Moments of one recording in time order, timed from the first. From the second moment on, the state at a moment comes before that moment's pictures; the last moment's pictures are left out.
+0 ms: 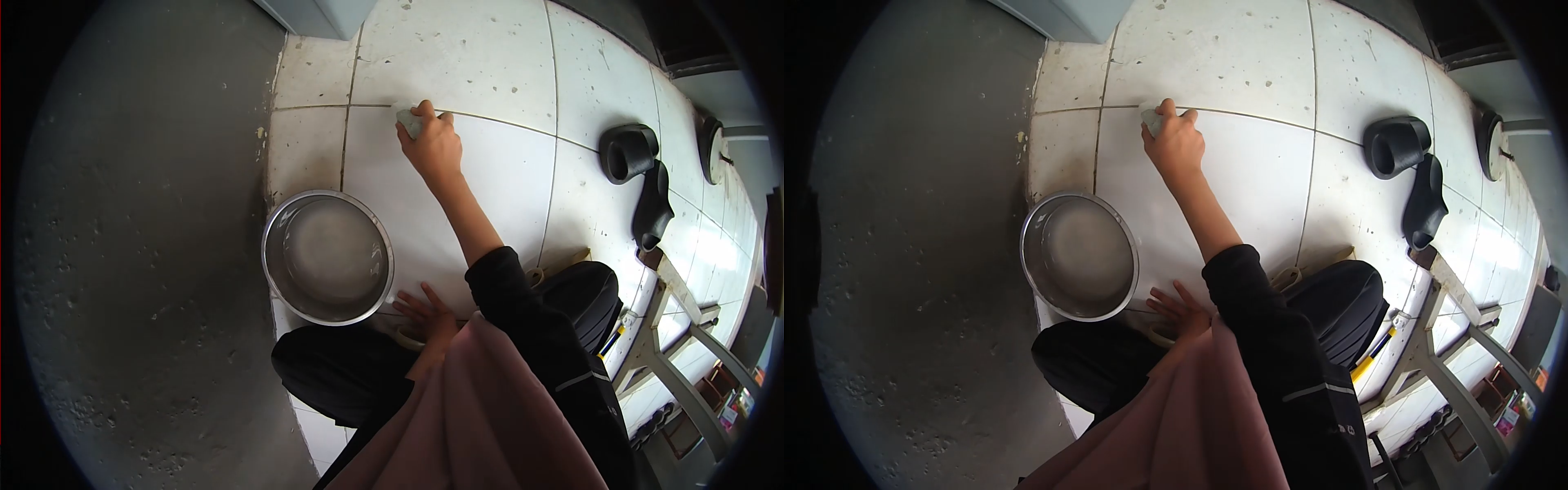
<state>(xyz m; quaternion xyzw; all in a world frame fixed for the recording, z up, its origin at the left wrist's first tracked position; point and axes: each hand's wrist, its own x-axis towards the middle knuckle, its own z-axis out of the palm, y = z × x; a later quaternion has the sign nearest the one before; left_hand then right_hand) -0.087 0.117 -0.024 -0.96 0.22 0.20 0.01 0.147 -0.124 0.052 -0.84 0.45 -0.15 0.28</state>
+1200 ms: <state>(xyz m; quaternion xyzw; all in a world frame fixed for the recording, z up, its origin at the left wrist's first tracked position) -0.067 0.130 -0.025 -0.93 0.16 0.33 -0.04 0.104 -0.120 0.056 -0.79 0.53 -0.16 0.26</state>
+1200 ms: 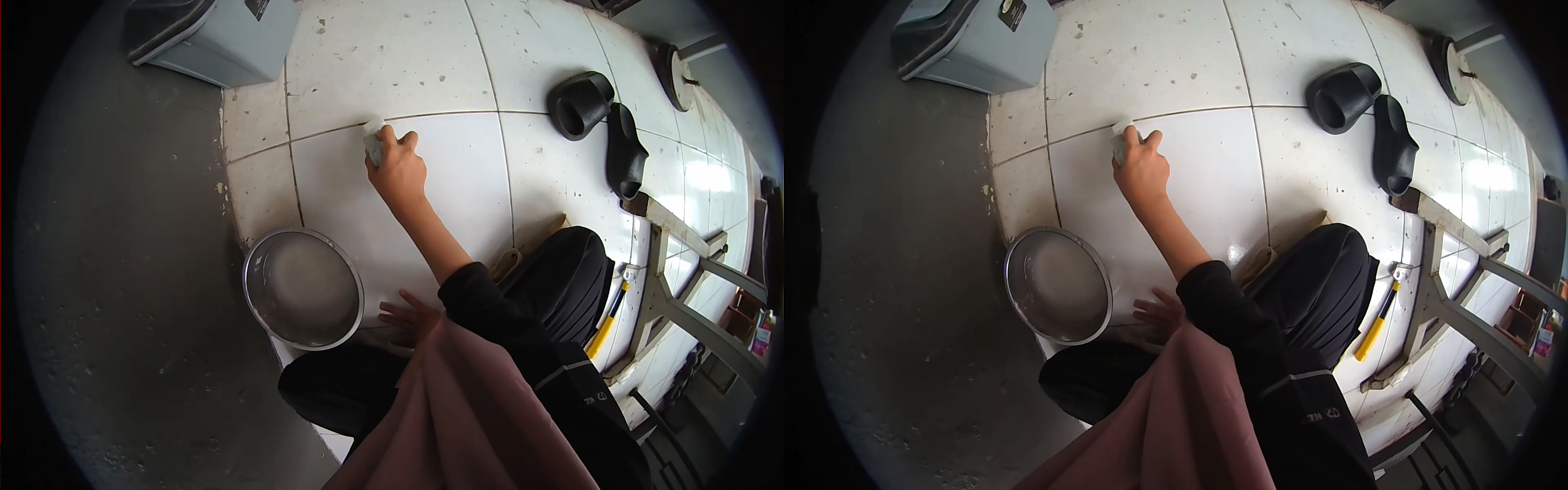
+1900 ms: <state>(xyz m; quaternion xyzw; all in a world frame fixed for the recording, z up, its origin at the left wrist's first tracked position) -0.075 0.133 -0.029 -0.93 0.17 0.32 -0.05 -0.035 -0.208 0.056 -0.80 0.54 -0.20 0.18</state>
